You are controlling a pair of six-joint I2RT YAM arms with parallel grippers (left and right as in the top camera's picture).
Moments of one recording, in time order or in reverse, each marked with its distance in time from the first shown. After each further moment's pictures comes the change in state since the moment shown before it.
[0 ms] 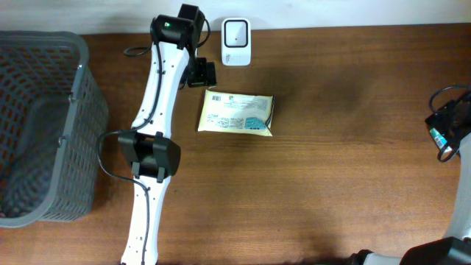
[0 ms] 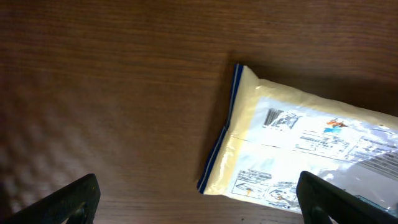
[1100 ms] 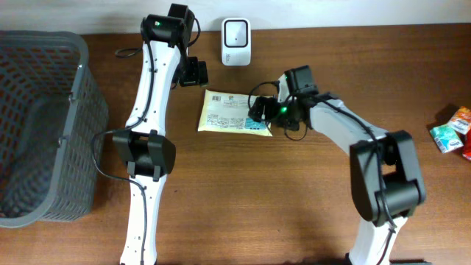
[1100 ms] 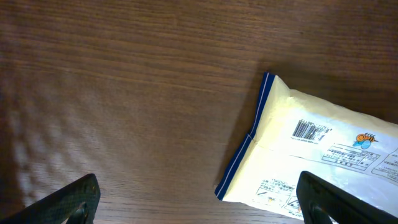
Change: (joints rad) left arm 0.043 0.004 -0.010 0.003 -0.007 0.003; right arm 0.758 0.534 -0.111 0.679 -0.791 -0.031
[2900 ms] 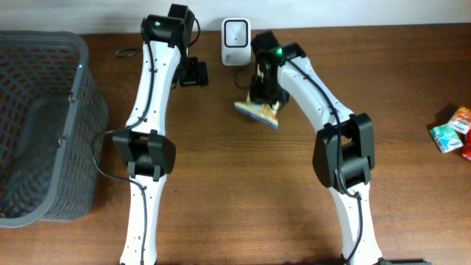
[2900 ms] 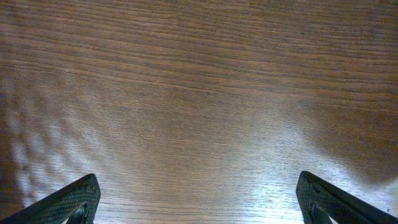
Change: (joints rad) left arm 0.000 0.002 -0.001 0.002 0.000 0.000; right arm 0.090 0.373 0.892 -0.776 0.364 0.021
